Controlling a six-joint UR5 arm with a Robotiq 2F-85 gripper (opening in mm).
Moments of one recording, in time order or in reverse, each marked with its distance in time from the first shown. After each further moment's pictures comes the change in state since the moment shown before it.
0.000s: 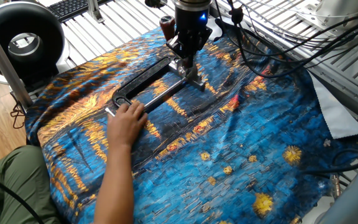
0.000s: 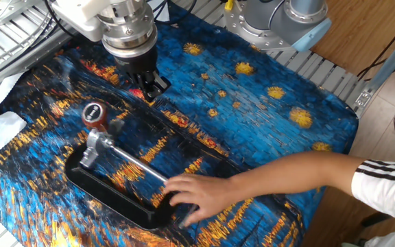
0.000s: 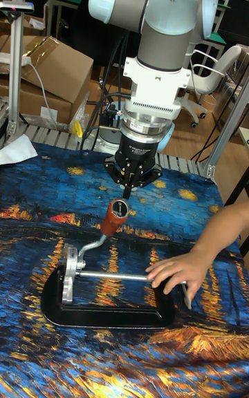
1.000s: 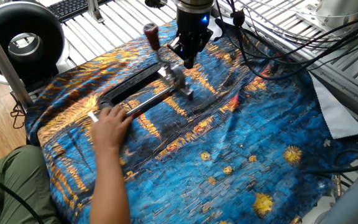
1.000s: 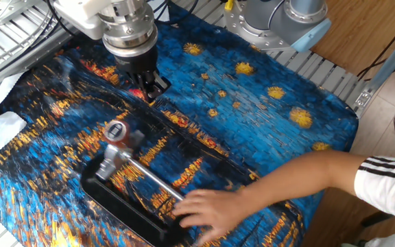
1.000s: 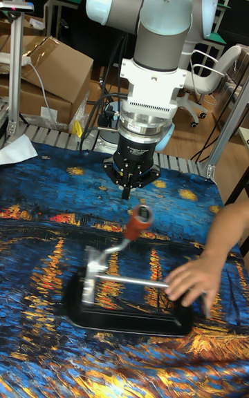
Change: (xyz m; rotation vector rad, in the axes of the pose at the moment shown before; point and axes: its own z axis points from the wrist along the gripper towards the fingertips) arm 0.000 0.000 0.004 -0.013 -0.018 -0.004
